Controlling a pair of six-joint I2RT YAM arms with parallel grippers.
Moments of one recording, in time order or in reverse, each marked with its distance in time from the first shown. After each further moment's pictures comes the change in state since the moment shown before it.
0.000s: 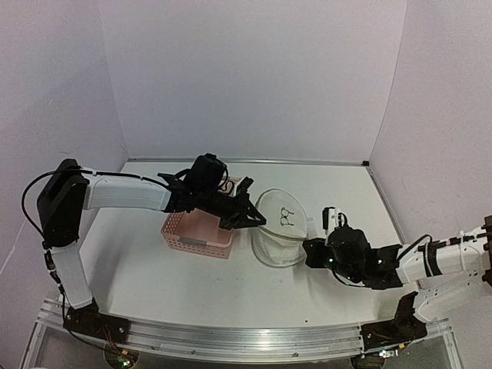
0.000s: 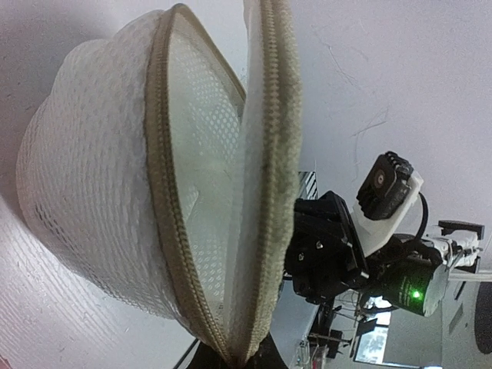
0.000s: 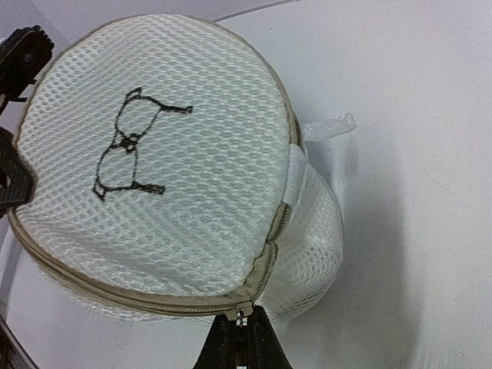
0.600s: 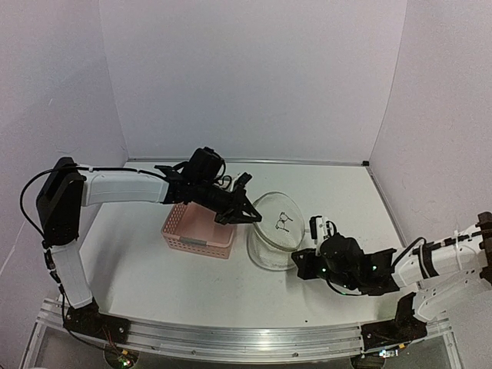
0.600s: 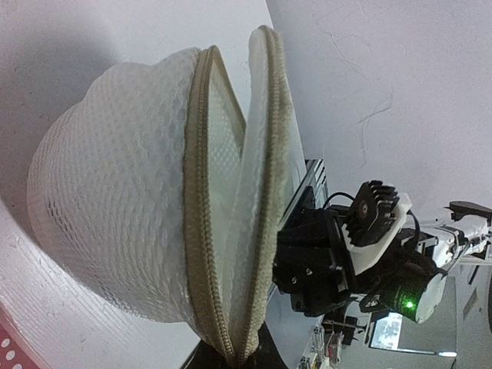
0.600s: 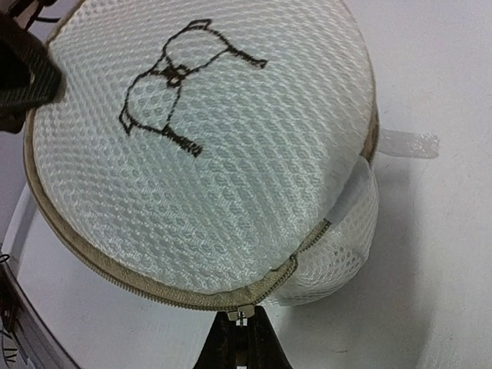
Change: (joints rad) left arm 0.034 -0.003 0.061 -0.133 0.040 0.122; right arm 0.096 0.043 0.012 0.011 -0.059 0.010
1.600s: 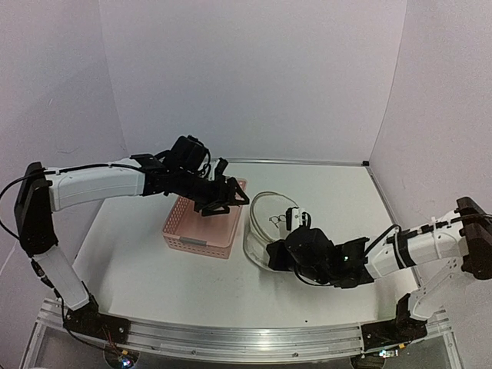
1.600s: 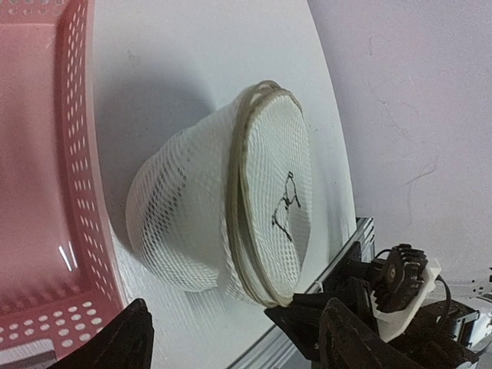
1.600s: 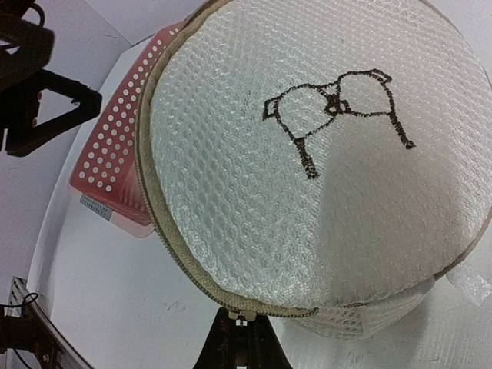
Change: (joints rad) left arm 0.022 -0.149 0.003 -0.209 -0.314 0.039; right arm 0.090 0.223 0.281 -0.089 0.089 0.164
